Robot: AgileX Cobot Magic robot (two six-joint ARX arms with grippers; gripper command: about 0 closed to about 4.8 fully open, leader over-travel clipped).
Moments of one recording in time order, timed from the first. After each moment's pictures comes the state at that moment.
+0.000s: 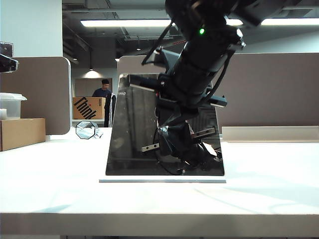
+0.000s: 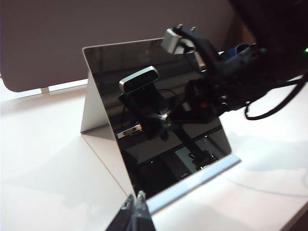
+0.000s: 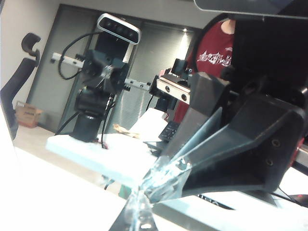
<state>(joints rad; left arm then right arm) -0.53 0.00 0.01 0.02 0.11 0.03 0.73 1.71 1.01 0.09 0.19 0.36</state>
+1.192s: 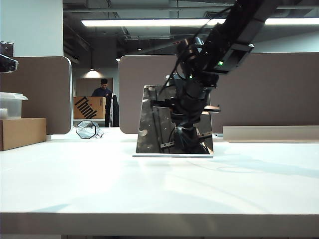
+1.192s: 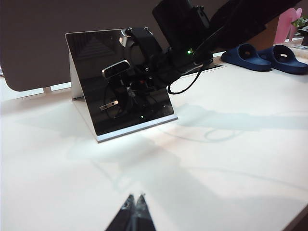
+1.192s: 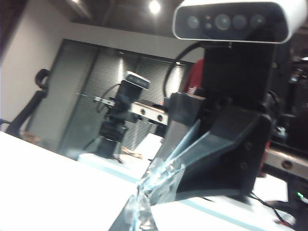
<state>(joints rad) -0.53 0.00 0.01 0.02 0.11 0.03 0.47 2.19 1.61 0.07 0.17 0.21</state>
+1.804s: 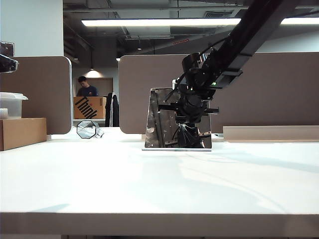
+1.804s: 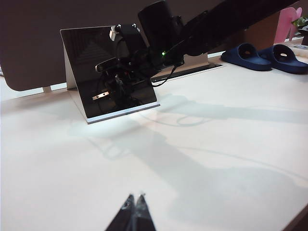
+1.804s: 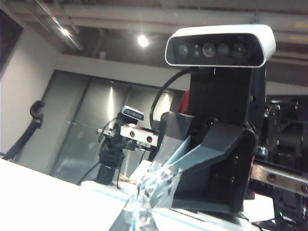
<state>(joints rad) -0.53 0.00 0.01 0.02 0.11 0.03 0.39 2.47 2.02 0.07 0.16 0.15</state>
